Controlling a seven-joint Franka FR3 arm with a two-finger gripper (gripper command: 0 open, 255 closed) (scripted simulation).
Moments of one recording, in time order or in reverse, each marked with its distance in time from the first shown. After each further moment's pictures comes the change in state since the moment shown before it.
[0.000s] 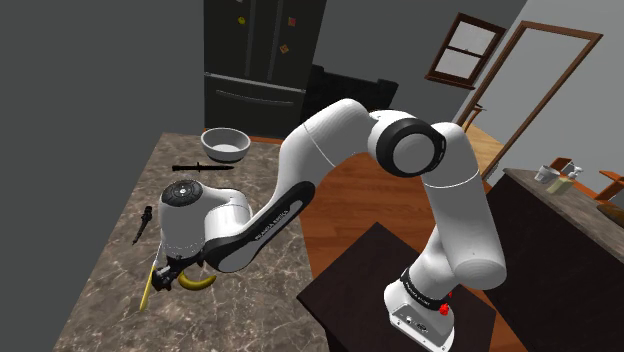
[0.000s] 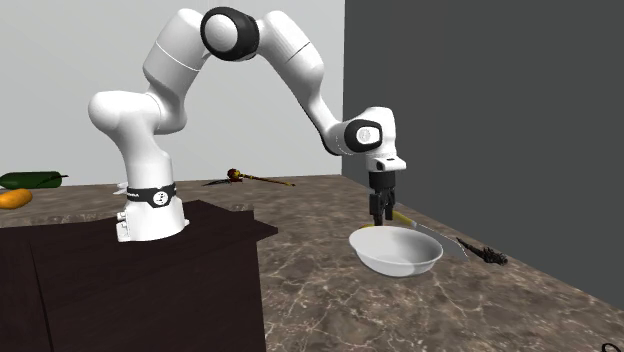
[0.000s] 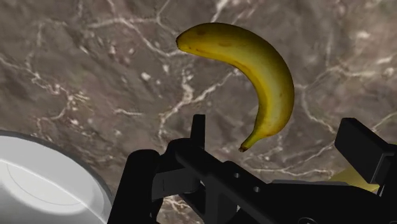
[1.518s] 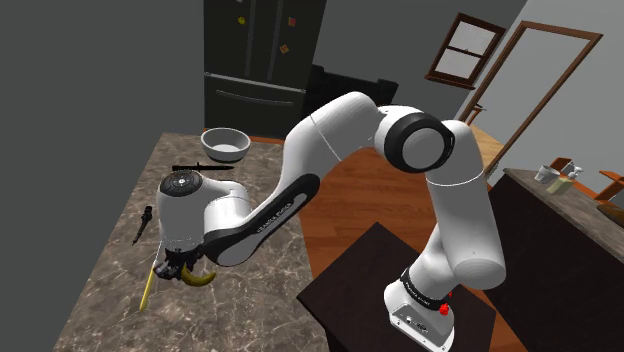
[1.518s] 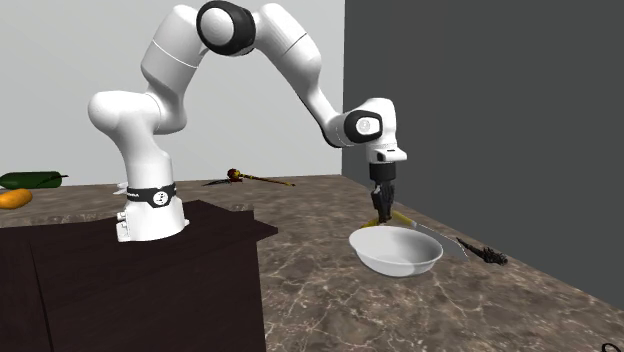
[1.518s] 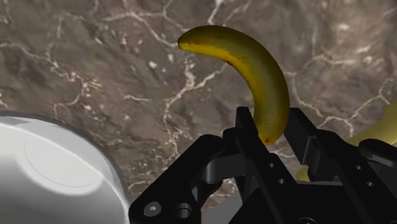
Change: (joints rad) arm -0.014 -0.046 0.021 -0.010 0.022 -0.035 -0.016
